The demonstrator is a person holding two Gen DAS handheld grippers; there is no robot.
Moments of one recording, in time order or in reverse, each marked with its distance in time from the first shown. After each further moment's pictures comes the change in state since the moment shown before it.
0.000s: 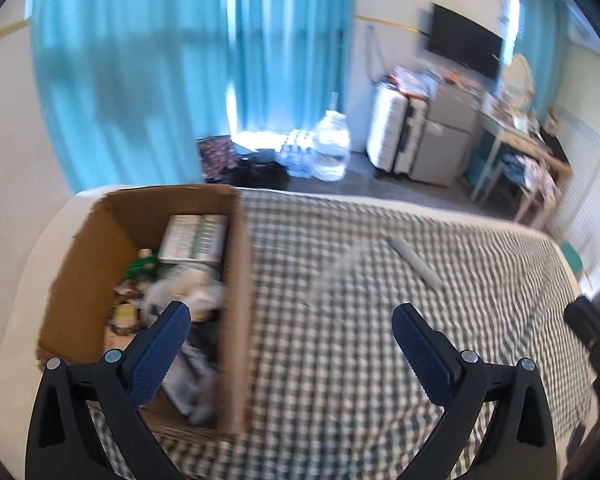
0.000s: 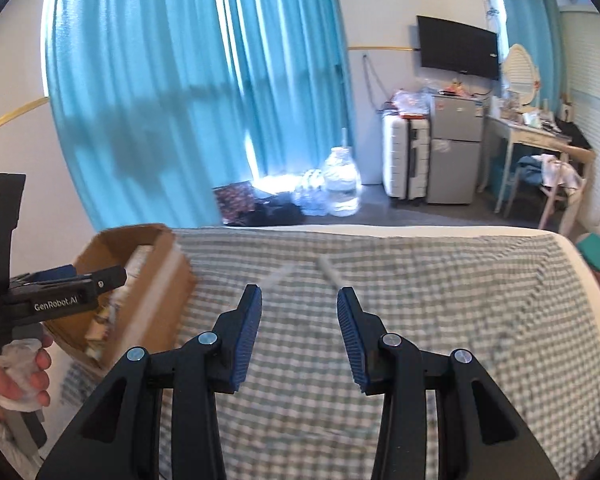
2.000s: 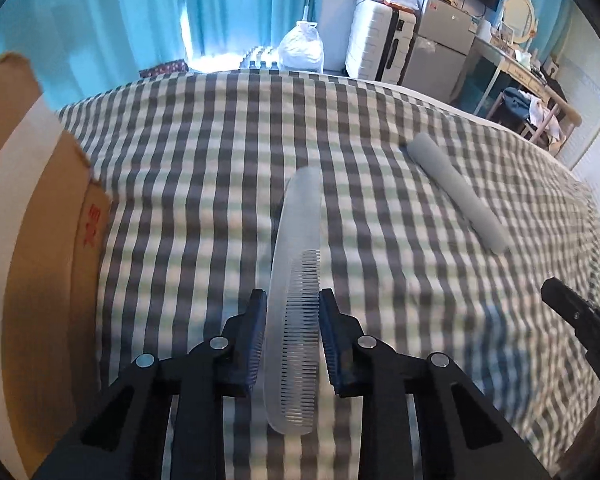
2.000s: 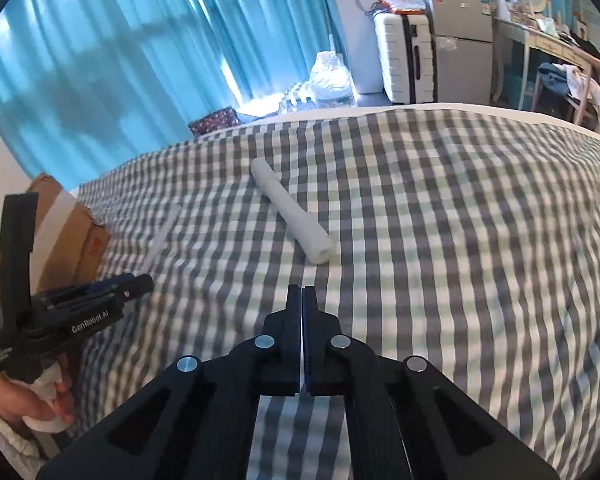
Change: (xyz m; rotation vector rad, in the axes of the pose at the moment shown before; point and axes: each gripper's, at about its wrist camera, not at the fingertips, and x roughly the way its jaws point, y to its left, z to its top) left arm 0.194 -0.032 -0.057 0.027 0.274 -0.082; right arm 0.206 -0.091 -0.054 0.125 0.293 0.085
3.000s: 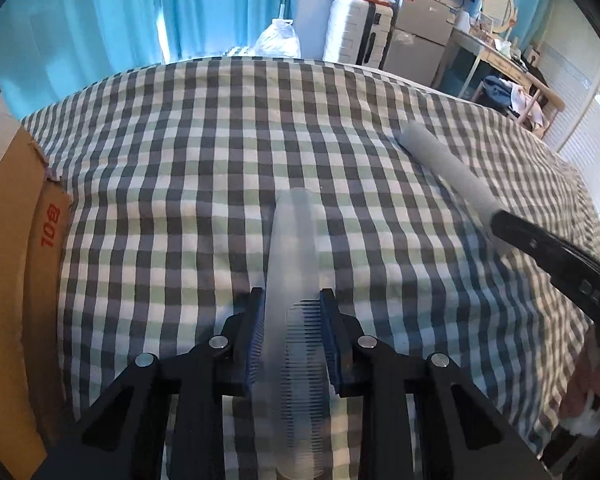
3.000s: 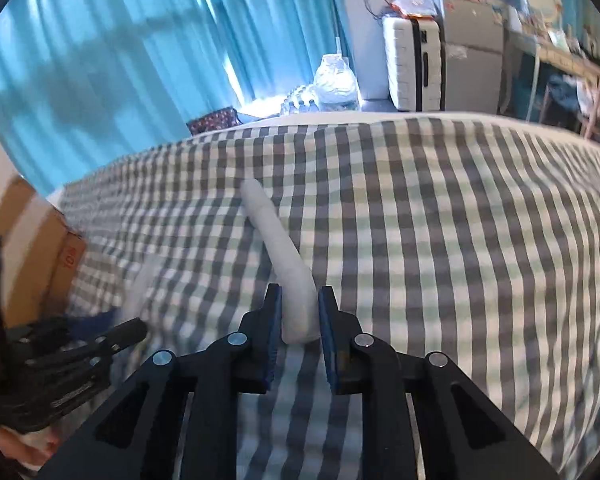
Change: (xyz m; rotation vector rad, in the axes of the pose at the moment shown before) left arm 0.024 -0.015 0.015 0.052 0.006 -0.056; right arm 0.045 -0.003 0.021 -0.027 -0.005 0.005
